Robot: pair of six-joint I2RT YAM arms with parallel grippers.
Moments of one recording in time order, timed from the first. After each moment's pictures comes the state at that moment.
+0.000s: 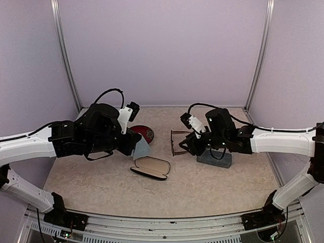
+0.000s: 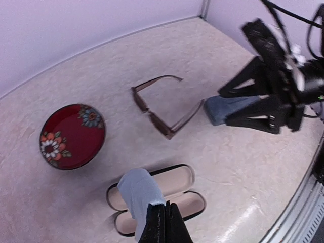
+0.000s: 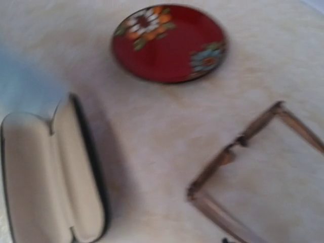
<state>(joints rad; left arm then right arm) -1.04 1.25 1.07 -0.40 -0.31 -0.30 0.82 1.45 0.94 -0.06 -0.07 -0.03</state>
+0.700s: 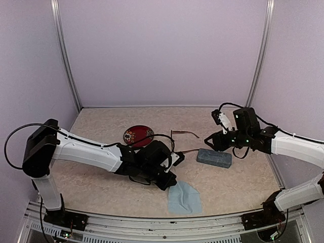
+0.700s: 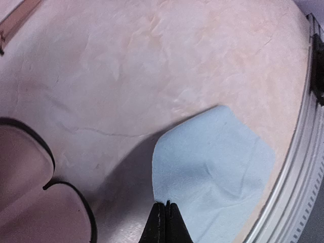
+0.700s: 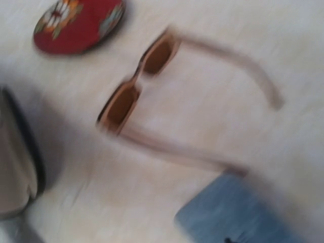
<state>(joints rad) -1.15 1.84 1.14 -0.17 0.13 -0.34 0.56 1.22 0.80 -0.19 -0.15 0.11</state>
